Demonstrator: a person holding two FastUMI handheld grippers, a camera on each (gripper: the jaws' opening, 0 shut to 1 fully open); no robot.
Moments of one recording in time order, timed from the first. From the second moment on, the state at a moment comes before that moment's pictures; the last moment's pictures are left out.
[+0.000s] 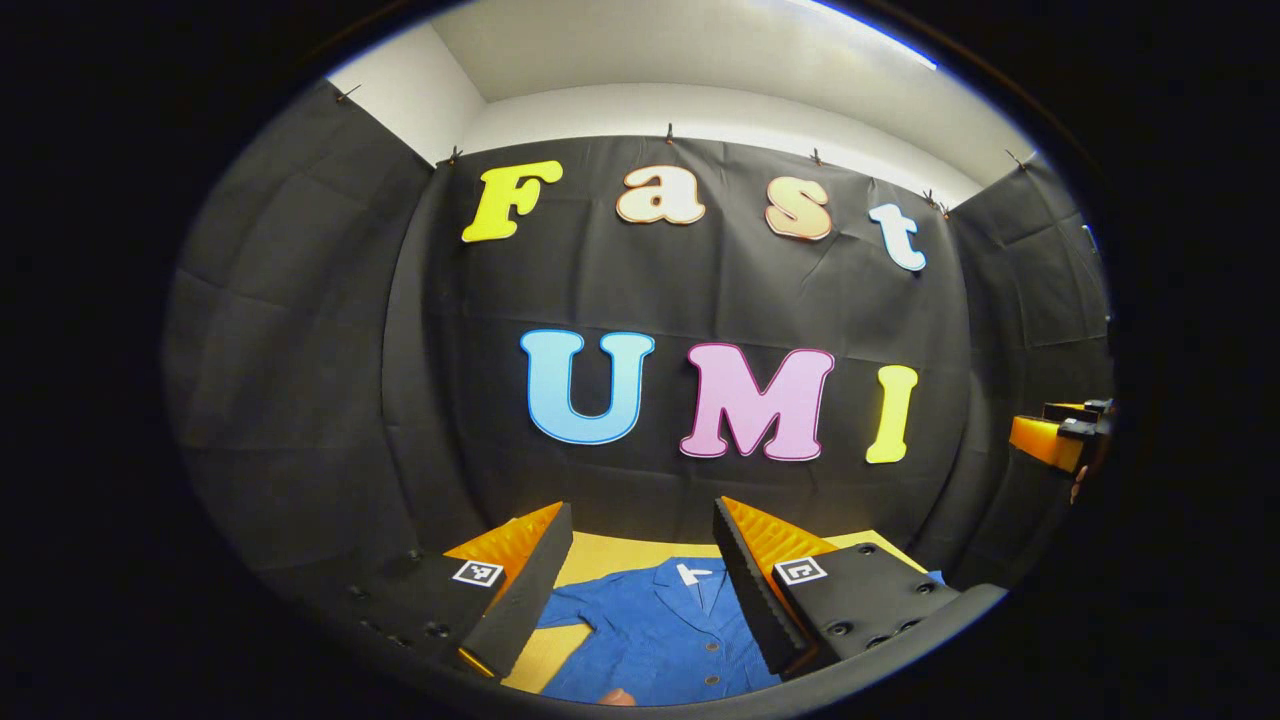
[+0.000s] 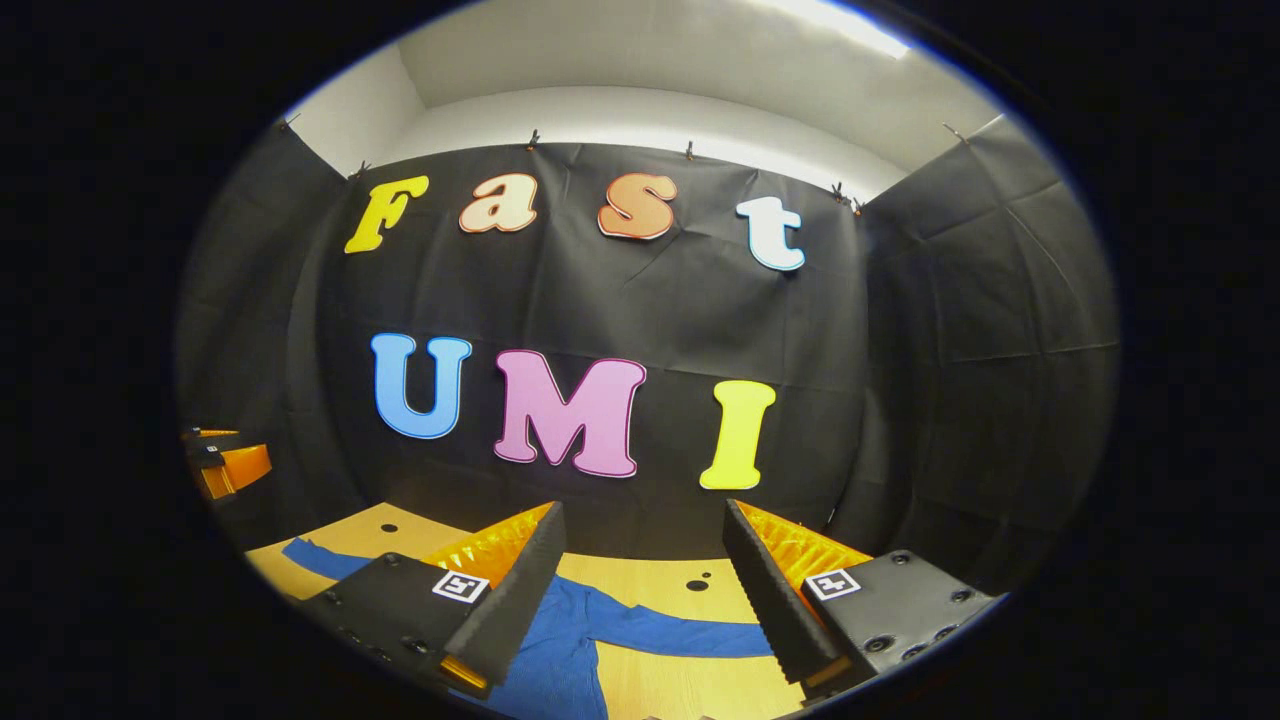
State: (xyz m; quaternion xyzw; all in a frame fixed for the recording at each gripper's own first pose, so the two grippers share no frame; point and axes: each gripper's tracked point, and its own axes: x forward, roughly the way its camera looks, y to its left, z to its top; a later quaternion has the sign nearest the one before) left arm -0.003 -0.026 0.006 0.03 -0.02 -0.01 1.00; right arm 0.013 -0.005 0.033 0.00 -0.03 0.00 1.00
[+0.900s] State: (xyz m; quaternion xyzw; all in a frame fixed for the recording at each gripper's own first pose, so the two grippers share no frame) left arm 0.007 -0.022 0.003 0.04 -0.02 -0.01 1.00; right arm 0.027 -0.022 -0.023 0.02 0.02 -0.01 1.00
